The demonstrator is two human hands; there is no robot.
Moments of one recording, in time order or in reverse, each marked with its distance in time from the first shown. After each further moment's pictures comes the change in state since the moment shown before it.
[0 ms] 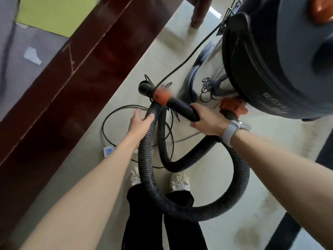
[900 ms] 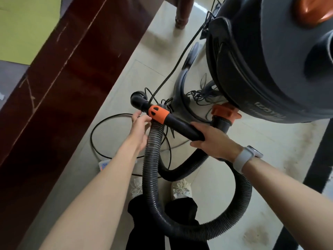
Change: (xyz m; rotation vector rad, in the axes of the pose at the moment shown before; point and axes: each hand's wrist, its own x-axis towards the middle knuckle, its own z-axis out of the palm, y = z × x) left_hand 0.019 0.038 0.035 -0.577 -0.097 -0.173; right_hand -0.015 0.041 0.013 0.151 0.005 -0.005
